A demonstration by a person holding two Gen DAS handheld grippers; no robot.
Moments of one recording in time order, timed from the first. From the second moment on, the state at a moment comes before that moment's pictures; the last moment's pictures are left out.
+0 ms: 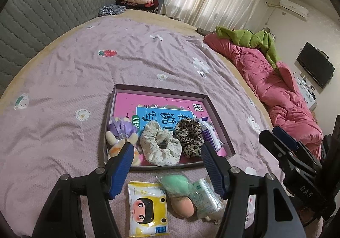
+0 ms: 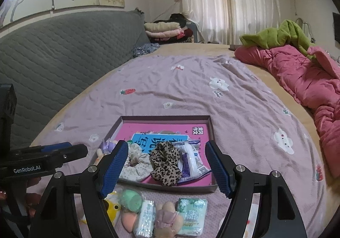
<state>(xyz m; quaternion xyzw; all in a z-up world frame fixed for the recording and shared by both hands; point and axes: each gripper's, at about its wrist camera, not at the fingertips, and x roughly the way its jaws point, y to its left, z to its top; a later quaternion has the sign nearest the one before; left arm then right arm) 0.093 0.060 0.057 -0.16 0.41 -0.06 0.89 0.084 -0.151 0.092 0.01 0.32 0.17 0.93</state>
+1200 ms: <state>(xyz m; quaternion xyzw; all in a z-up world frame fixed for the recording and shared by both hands) 0.036 0.082 0.035 -0.16 0.44 -0.05 0.88 0.029 -0.177 0.069 -0.02 0.34 0.15 0.93</state>
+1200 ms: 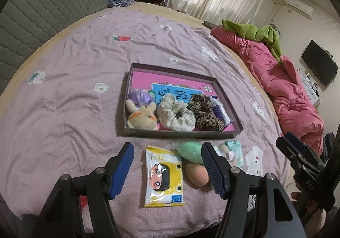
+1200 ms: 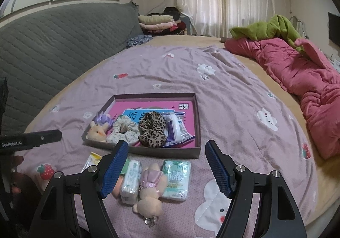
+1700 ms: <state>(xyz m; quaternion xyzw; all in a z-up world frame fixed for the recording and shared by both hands) 0.025 0.084 0.021 -0.16 0.46 -0.04 0.87 0.018 -0.173 0.059 -0.03 0.36 0.16 0.92</state>
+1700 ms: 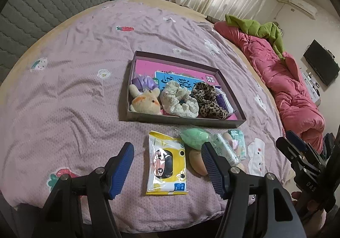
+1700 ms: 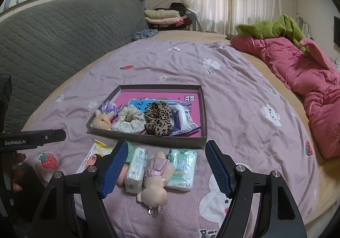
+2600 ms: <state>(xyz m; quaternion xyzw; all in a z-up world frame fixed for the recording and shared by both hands) 0.026 0.062 -0.022 -0.15 0.52 -0.05 0.84 0.013 -0.163 0.010 -0.03 0.42 0.18 0.89</state>
